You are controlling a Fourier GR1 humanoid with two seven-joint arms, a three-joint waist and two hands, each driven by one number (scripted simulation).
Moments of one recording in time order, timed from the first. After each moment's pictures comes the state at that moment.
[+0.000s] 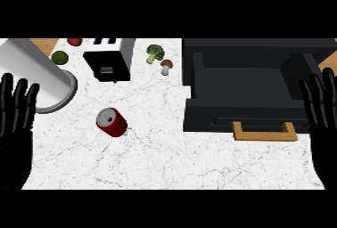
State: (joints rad) left arm 0.03 0.07 0.05 -2.10 0.02 0.00 -0.04; right arm -0.01 -0.11 0.00 -2.10 -0.02 0.00 0.00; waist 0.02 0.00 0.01
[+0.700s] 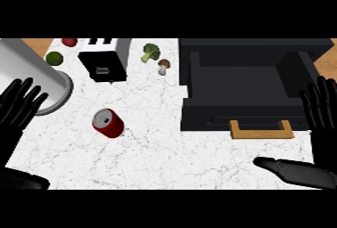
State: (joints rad) left arm 0.02 0.32 0.21 -1.90 0.42 -0.29 0.19; right arm 0.03 -0.09 -0.06 -2.06 -0.03 -0.07 0.18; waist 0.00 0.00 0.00
